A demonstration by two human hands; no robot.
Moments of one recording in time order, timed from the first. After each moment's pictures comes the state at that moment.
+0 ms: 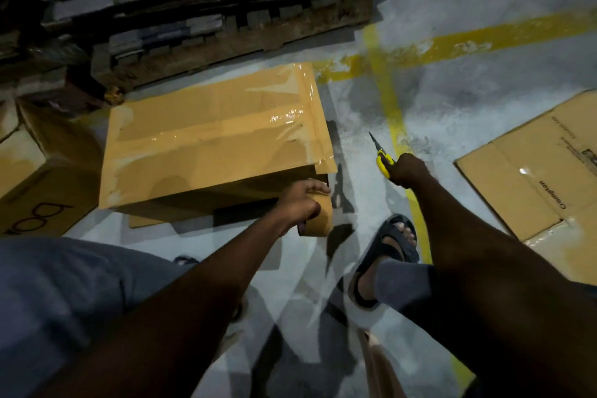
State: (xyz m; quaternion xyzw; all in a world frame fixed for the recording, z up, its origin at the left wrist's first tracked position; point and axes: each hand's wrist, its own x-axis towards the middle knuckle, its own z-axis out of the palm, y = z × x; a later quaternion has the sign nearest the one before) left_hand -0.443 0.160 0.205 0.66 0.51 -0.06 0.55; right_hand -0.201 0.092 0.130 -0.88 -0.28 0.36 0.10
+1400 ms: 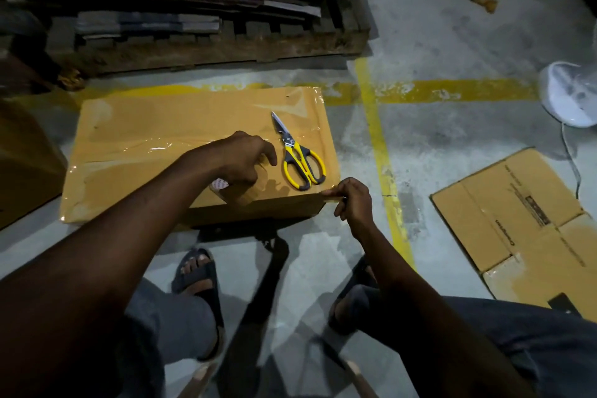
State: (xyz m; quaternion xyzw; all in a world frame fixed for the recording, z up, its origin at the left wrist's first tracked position) left_hand -0.499 0.338 0.287 0.90 0.28 -0.22 0.24; right_hand -0.323 0.149 0.156 -0.74 -0.15 0.40 0.52
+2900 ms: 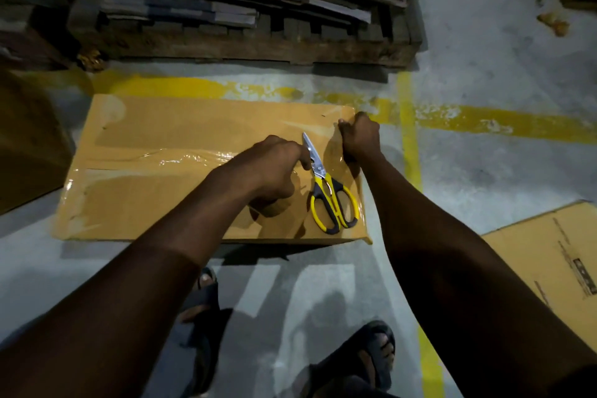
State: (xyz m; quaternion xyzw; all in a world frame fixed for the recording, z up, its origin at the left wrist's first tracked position) left_hand -0.472 0.379 0.277 0.86 0.39 -0.15 0.29; right_hand -0.246 0.379 0.137 -0.87 -0.37 0.24 0.23
